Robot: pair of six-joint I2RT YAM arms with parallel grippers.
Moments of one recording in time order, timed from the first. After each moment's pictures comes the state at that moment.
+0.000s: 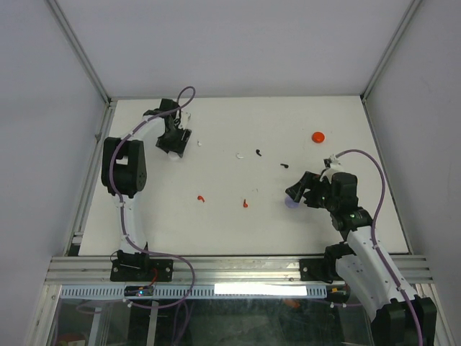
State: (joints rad) left arm -0.17 2.13 1.65 -0.71 0.00 0.18; right arm 0.17 0.68 0.39 -0.29 -0.30 0.48
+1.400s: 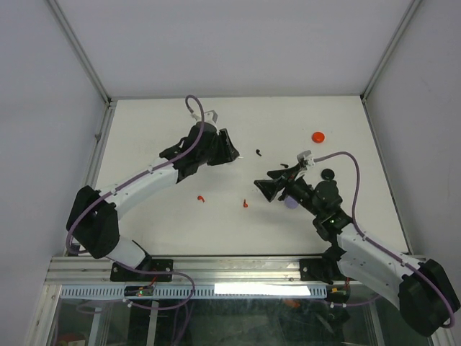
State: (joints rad) left arm -0.65 1.52 1.15 -0.24 -0.04 -0.70; right arm 0.58 0.80 0.28 0.53 -0.25 0.45
